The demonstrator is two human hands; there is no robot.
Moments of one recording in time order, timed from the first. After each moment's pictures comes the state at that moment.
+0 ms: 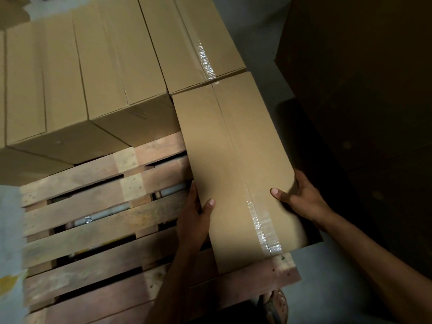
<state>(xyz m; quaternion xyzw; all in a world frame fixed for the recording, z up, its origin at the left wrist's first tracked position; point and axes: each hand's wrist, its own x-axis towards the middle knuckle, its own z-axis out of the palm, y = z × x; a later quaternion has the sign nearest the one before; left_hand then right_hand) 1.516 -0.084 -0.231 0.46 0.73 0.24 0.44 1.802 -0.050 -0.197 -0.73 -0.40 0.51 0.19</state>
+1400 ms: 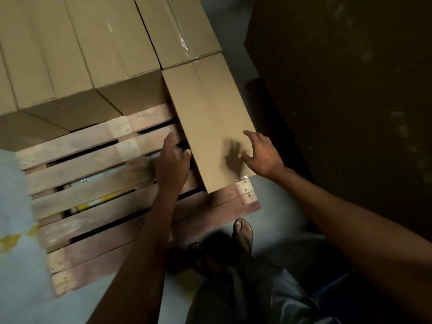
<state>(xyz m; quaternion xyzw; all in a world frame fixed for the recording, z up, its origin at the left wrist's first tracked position) 1.486 -0.126 -0.038 0.49 0.73 0.26 0.39 1.741 -0.118 -0.045 -0.71 -0.64 0.29 0.00</state>
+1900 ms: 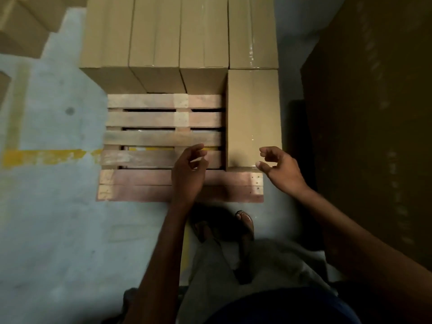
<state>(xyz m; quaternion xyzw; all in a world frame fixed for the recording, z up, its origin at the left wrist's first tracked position) 1.489 -0.319 0.163 0.35 0.75 0.43 0.37 1.729 -0.238 0.143 -0.63 -0.61 0.45 0.13</state>
